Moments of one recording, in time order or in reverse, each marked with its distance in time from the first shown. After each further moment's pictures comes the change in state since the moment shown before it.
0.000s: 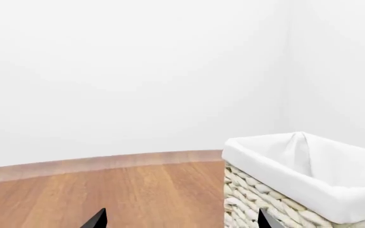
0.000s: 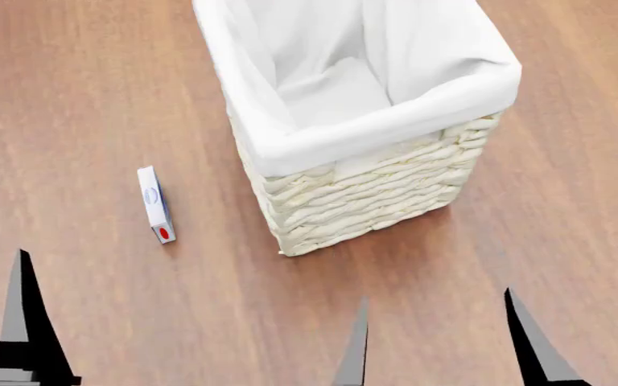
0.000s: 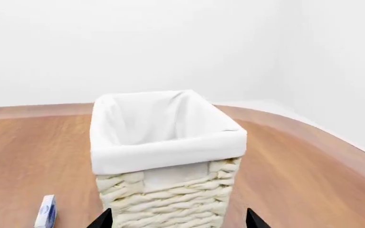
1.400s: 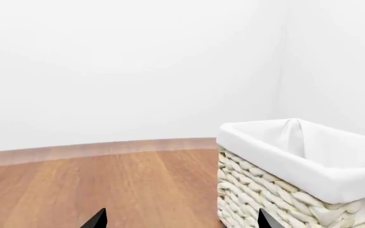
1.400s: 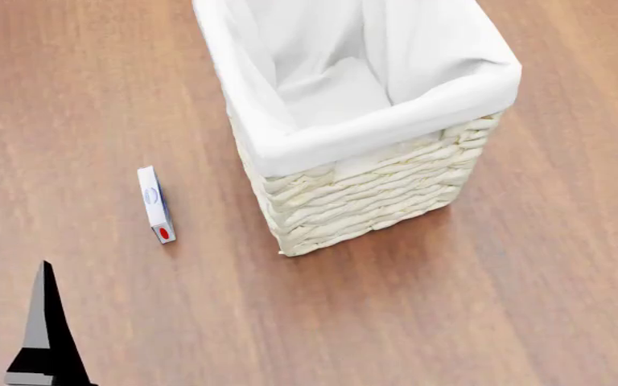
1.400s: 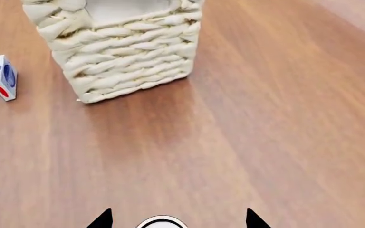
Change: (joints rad) left arm -0.006 -0.004 0.034 -0.063 -0.020 0.030 0.000; right arm -0.279 0.300 -0.107 0.103 0.317 -0.270 0.249
